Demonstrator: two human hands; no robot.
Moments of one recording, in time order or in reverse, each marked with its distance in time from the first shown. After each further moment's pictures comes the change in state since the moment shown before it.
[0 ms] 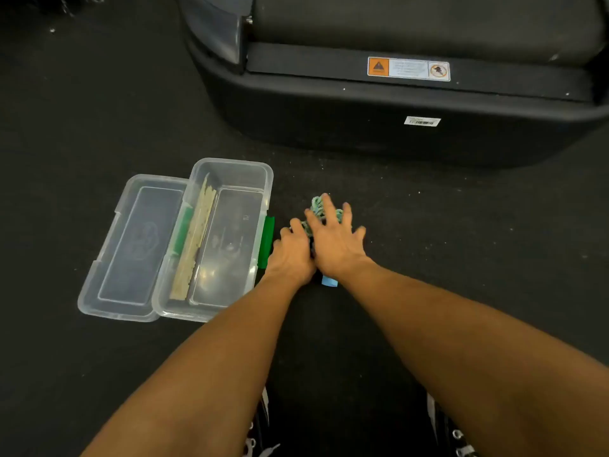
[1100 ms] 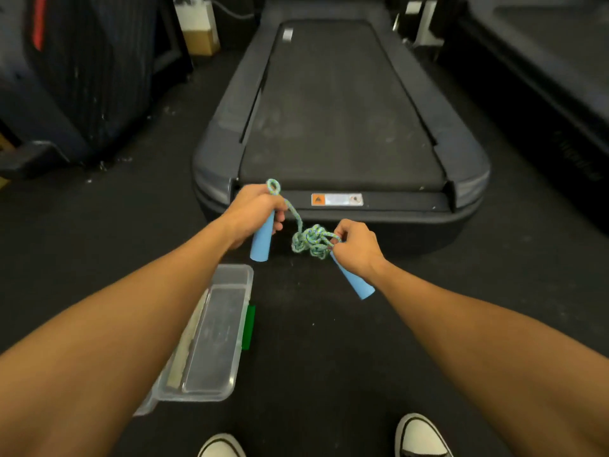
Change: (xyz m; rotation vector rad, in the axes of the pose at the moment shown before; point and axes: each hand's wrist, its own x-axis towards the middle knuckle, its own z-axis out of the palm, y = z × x) left_hand -0.058 0.126 -0.242 -0.728 0.063 0.326; right_hand -0.085 0.040 -0.202 0.705 0.446 0.130
